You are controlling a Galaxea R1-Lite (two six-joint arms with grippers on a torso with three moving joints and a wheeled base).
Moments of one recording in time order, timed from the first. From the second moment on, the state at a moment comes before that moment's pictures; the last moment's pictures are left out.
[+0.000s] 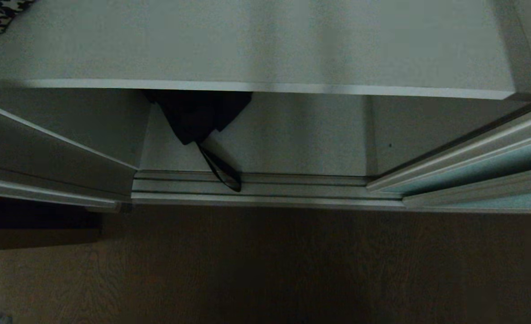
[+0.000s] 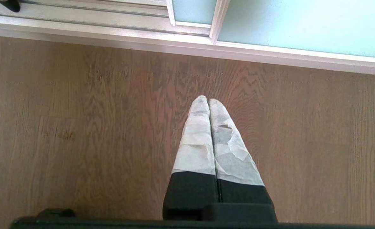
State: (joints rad) left arm 0.02 0.28 -0.01 -0.36 -0.02 0.10; right arm 0.01 0.00 0.00 0.00 0.01 0.00
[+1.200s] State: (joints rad) left arm 0.02 0.00 -0.06 0.09 -0.09 -0.11; right arm 0.01 0.00 0.00 0.00 0.01 0.00
